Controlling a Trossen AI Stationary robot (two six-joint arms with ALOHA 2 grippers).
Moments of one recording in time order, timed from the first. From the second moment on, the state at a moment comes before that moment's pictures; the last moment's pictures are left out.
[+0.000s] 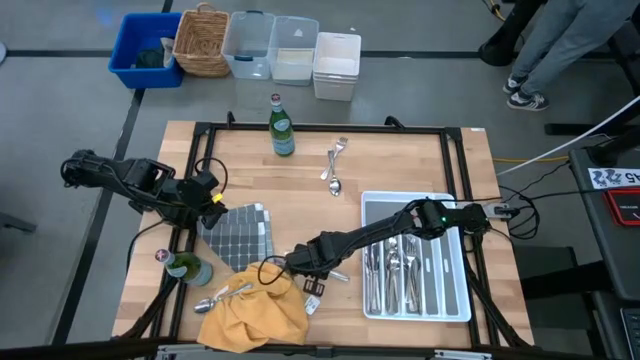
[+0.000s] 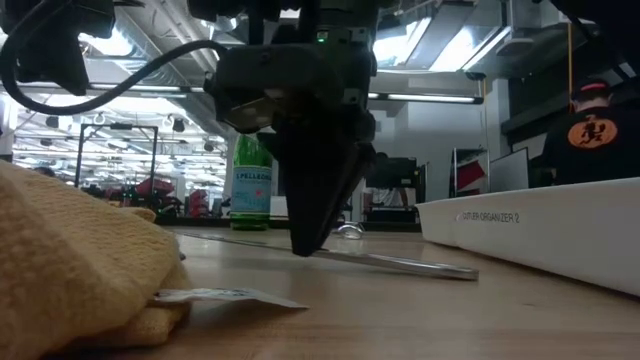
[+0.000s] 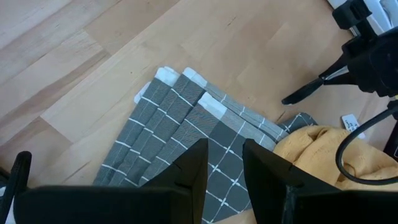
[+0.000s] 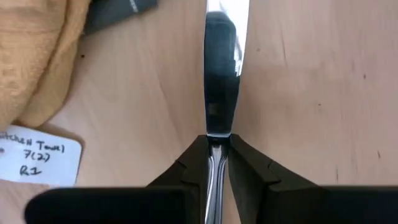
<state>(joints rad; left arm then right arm) -0.26 0.63 0.80 -1.16 -0.25 -1.00 0.30 2.41 2.07 -1.05 -0.03 0.58</state>
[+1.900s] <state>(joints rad) -0.26 1.27 0.48 -0.06 -0.04 -1.44 0.27 2.41 2.07 -1.04 -0.06 0.60</state>
